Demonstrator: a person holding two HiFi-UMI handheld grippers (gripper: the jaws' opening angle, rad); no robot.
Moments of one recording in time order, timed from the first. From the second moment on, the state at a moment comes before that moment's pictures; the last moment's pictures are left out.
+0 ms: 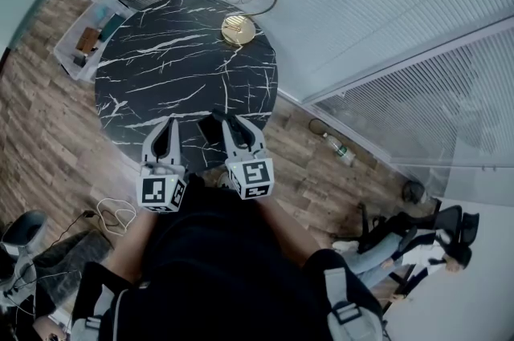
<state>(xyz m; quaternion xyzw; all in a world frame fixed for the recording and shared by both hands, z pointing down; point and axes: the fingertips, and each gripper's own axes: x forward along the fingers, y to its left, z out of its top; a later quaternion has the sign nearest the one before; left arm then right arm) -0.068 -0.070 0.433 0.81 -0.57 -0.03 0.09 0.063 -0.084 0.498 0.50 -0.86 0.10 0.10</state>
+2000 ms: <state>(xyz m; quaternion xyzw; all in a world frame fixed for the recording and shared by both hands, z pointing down) -0.058 -0.061 0.430 0.82 -0.56 -0.02 0.09 0.075 -0.071 0.435 0.51 -0.85 0.07 0.03</state>
